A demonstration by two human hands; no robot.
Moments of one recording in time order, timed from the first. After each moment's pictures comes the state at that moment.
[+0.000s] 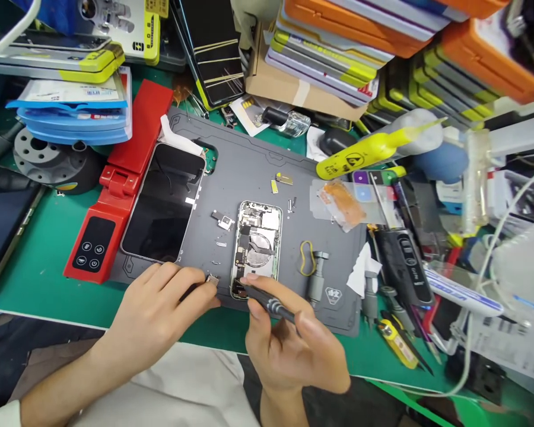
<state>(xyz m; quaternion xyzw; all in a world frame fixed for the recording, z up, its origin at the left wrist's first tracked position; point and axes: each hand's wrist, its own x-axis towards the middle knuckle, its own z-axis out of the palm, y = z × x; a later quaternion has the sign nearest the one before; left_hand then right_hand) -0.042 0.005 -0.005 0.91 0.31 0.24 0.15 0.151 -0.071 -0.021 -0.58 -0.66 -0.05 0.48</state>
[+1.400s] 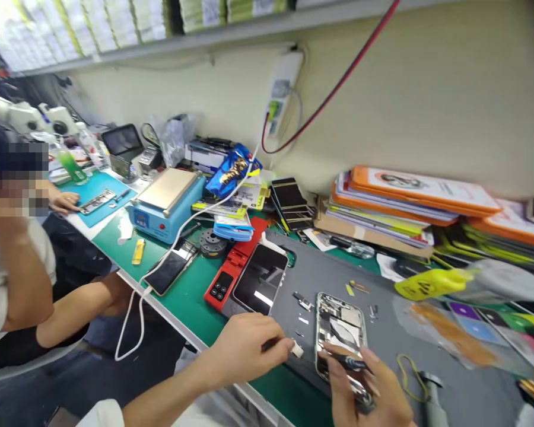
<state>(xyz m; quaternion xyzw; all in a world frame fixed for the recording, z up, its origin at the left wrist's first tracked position) -0.055 -0.007 -0.019 0.81 0.41 0.28 0.31 0.152 -0.064 -0.053 -0.57 -0.67 -0.22 0.42</state>
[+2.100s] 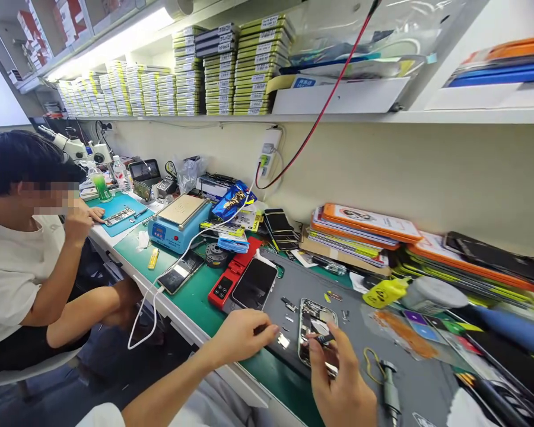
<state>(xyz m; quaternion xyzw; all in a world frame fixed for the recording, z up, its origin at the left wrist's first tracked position) -0.061 -0.007 -0.026 0.78 0.44 0.29 0.33 0.145 -0.057 -0.054 -0.56 -0.65 -0.19 0.47</state>
